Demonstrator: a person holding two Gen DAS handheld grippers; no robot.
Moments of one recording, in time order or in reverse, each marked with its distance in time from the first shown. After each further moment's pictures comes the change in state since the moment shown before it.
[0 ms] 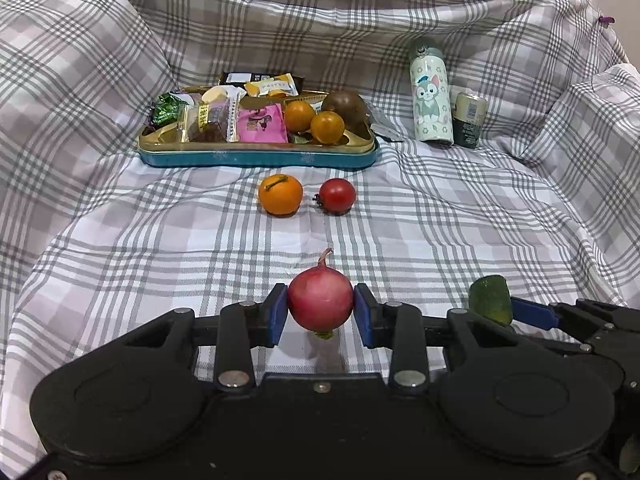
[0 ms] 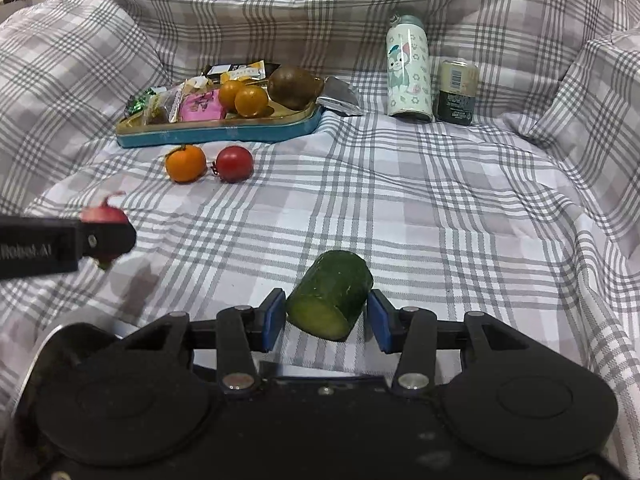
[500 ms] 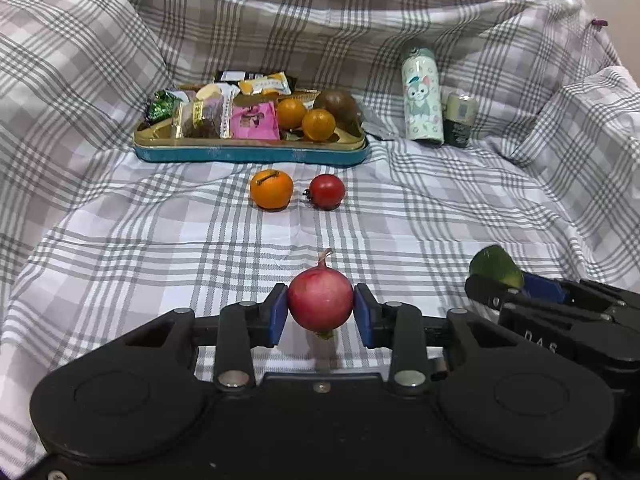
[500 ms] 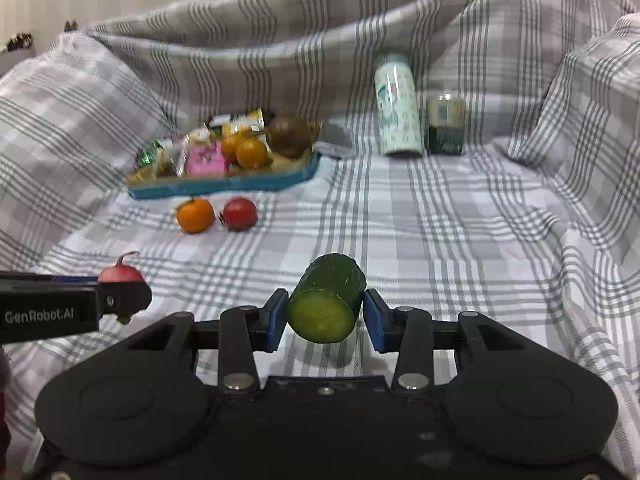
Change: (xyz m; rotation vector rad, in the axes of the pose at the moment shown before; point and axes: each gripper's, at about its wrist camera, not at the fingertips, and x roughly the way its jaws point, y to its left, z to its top) left arm -0.014 -0.003 -0.008 -0.007 -0.012 -0.024; right arm -0.029 -0.010 0.000 0.066 -0.137 0.036
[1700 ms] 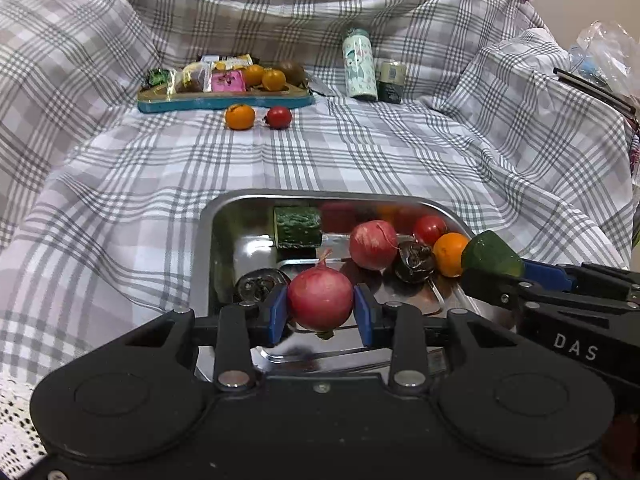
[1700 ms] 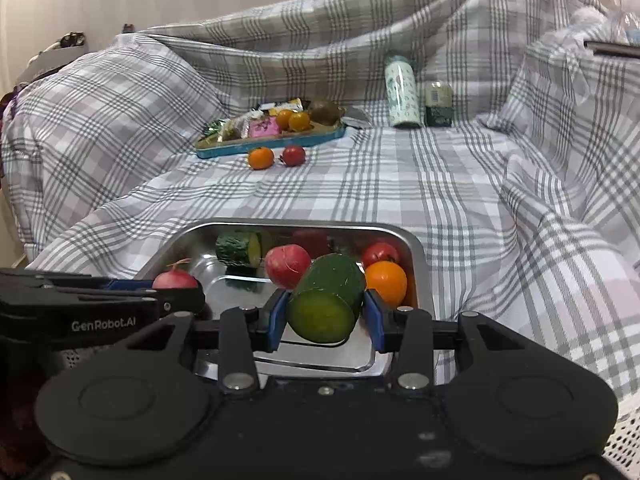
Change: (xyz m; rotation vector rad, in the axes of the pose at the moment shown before) left arm -0.086 -0.024 -0.112 0.053 -0.008 -0.084; right arm -0.137 0.007 -0.115 0.006 -0.009 0.063
